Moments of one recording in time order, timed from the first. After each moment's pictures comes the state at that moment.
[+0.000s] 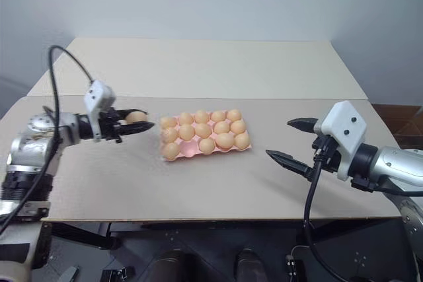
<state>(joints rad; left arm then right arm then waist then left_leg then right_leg) -0.67 0.69 0.00 0.19 -0.32 0.53 -1.11 -0.10 -0.96 -0.40 -0.66 0.67 0.73 0.78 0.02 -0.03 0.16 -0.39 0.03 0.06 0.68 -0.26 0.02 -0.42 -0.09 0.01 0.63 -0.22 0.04</state>
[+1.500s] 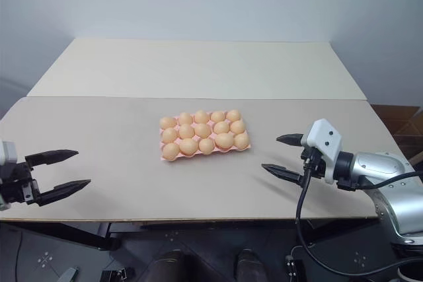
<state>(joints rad) 0.16 0.87 0.65 -0.23 -0.53 0.40 -1.28 -0.13 -0.91 -0.18 -0.37 0.51 0.46 0.97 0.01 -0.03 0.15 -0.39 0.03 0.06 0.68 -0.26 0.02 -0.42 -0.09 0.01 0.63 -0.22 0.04</state>
